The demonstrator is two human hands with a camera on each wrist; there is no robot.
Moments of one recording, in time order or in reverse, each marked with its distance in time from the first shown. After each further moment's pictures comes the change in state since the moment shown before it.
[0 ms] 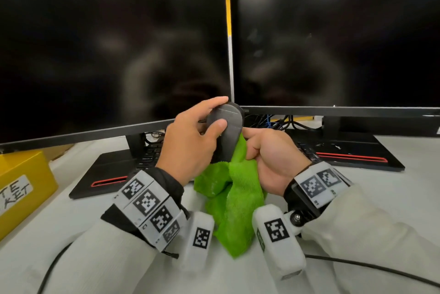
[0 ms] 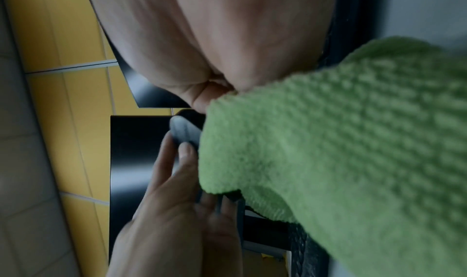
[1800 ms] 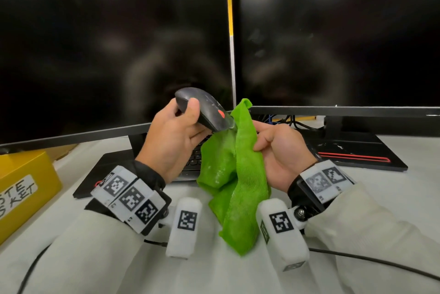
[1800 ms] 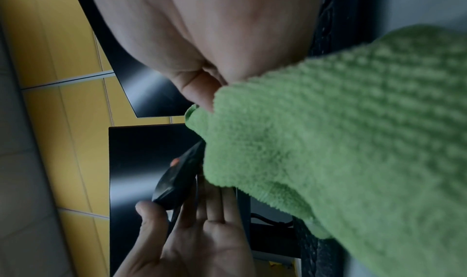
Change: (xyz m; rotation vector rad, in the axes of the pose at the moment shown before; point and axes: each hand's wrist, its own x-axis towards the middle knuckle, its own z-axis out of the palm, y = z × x) left_hand 0.006 -0.003 -0.021 -0.720 -0.020 -0.323; right_hand 0.001 -0.009 -0.010 0.079 0.000 -0.008
